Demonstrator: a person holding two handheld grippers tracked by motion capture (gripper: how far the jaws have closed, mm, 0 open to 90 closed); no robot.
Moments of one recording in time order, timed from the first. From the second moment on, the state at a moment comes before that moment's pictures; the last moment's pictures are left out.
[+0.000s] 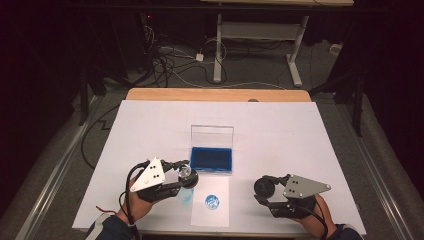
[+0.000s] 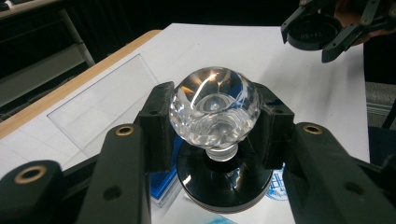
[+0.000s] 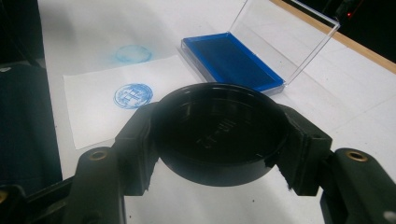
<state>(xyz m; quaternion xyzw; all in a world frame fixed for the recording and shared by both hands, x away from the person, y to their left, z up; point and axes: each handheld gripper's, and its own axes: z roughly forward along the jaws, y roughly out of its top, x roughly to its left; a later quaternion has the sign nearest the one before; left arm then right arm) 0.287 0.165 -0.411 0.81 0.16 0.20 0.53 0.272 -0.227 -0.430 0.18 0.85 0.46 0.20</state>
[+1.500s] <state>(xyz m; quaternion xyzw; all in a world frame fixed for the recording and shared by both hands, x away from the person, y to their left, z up) 0.288 0.106 -0.411 0.80 0.13 0.16 0.57 0.293 -0.148 -0.441 0.13 0.88 0.43 0.14</state>
